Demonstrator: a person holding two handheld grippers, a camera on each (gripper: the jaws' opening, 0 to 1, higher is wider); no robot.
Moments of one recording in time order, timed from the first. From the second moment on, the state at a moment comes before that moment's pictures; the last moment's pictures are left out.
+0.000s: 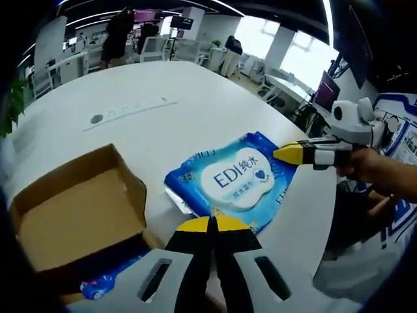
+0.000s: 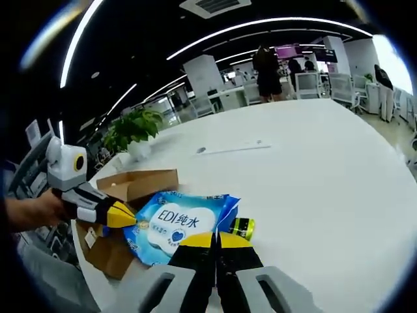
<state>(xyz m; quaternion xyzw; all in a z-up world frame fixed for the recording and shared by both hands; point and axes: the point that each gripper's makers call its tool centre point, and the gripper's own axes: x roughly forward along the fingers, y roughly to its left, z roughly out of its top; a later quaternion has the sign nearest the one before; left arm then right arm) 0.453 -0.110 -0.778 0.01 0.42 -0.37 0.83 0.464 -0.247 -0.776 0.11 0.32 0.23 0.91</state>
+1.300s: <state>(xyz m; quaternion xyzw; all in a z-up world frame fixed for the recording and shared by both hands) 0.458 -0.112 -0.809 0.15 0.42 -0.34 0.83 0.467 -0.249 -0.820 0.10 0.32 0.22 0.92</state>
